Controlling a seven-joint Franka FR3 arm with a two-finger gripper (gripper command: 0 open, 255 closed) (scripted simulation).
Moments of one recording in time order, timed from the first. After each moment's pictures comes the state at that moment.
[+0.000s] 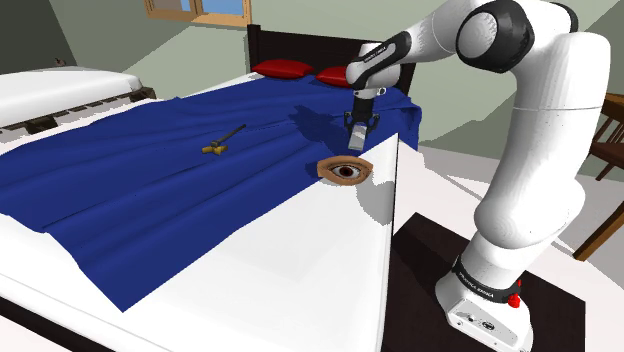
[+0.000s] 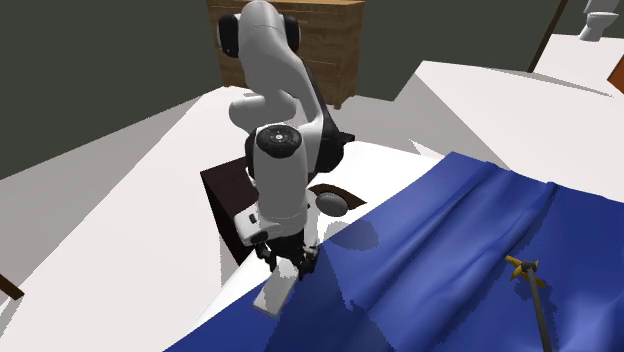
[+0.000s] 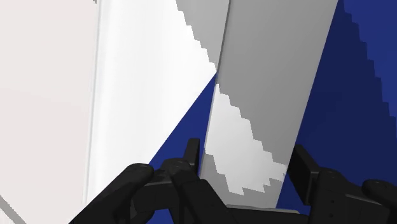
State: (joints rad) arm -0.30 0.29 -0.13 -1.86 0.02 2.14 0.50
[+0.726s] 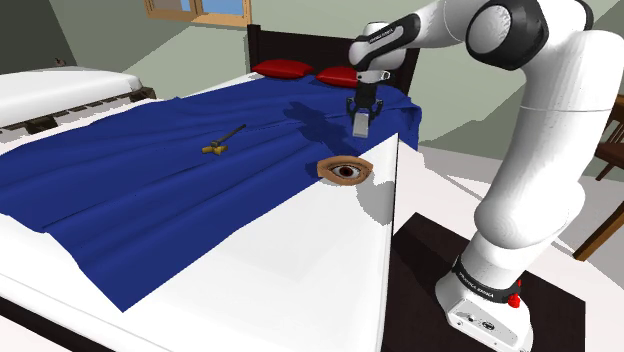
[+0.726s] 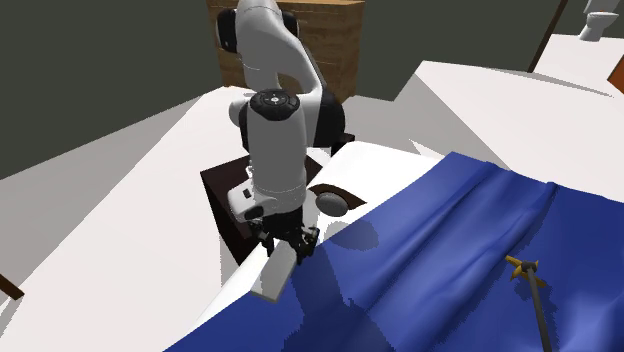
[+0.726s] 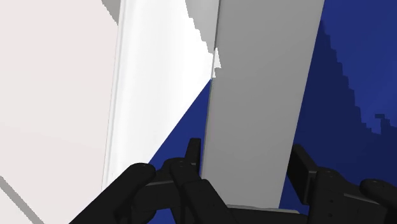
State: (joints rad) arm -0.30 0.23 -0.13 -1.78 0.01 2.01 0.50
